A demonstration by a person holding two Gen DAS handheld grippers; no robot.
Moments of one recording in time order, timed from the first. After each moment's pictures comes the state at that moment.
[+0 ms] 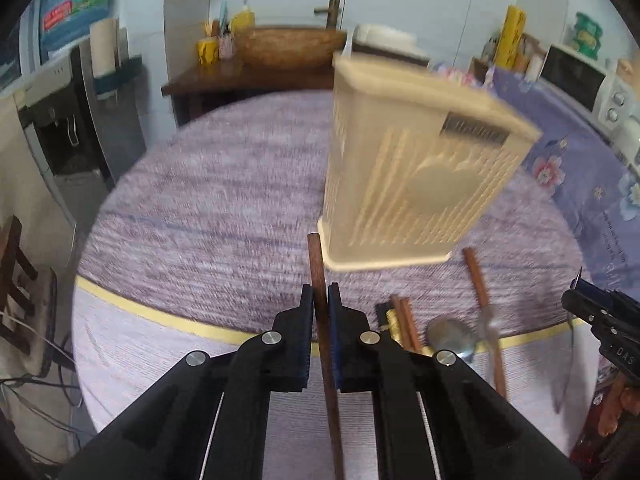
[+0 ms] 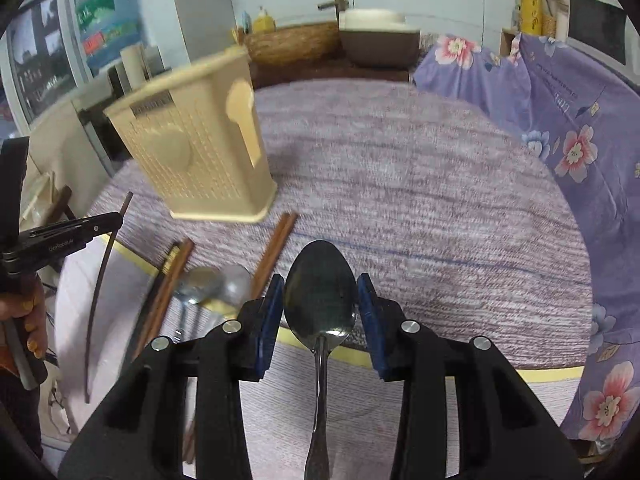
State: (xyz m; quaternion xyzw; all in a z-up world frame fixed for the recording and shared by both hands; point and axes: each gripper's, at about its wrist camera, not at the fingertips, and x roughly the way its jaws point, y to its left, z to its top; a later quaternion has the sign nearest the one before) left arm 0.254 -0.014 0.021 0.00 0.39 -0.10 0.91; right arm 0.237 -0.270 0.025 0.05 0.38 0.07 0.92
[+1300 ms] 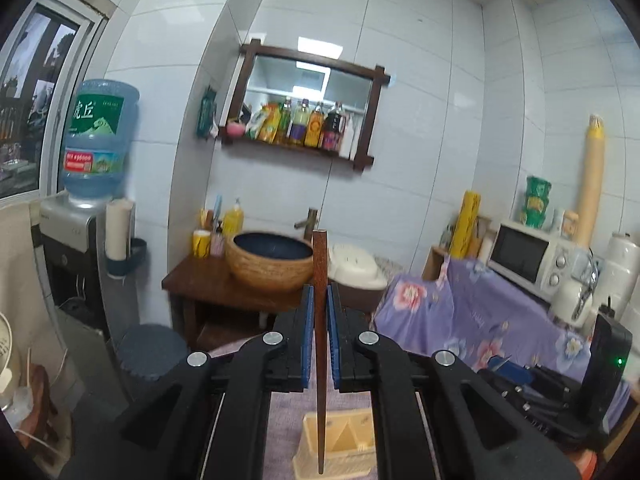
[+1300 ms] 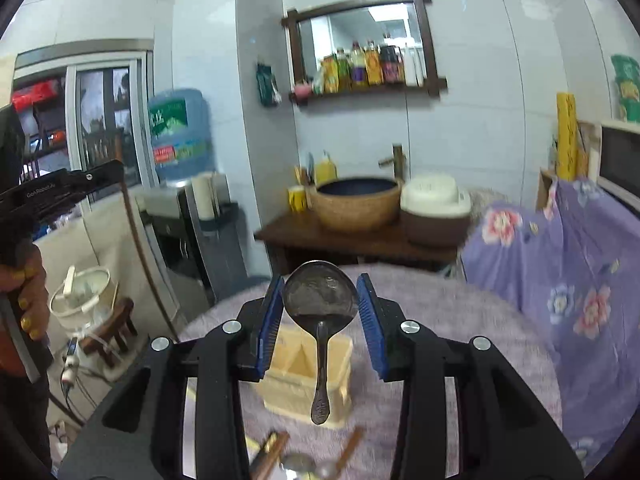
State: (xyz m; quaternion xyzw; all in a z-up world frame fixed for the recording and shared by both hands) left arm 0.253 0.015 0.267 -0.08 0.11 -0.14 0.98; right arm 0.282 -0.219 0.235 0.04 0.16 0.15 0.98
